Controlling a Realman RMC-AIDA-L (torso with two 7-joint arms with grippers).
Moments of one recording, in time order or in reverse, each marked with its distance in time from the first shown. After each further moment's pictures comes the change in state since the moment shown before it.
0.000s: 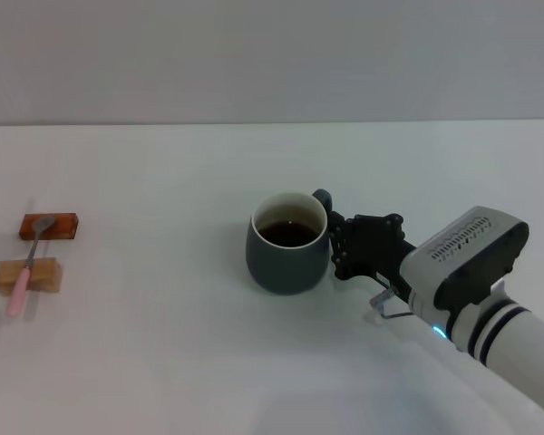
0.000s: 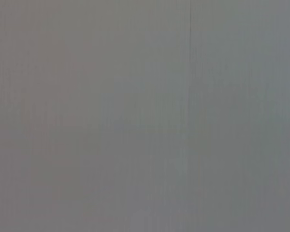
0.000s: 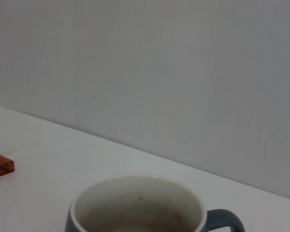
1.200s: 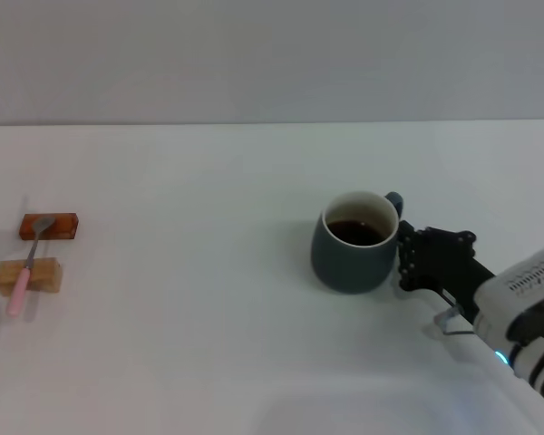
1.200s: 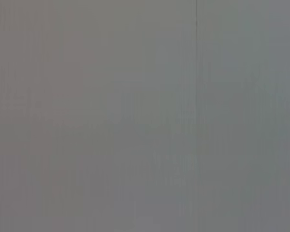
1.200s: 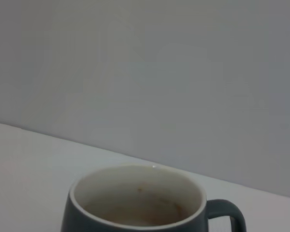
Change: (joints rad) left arm -0.015 0.001 -0.024 0.000 -0.008 -0.028 0.038; right arm -0.107 -0.003 0.032 -0.111 0.003 -0.170 0.000
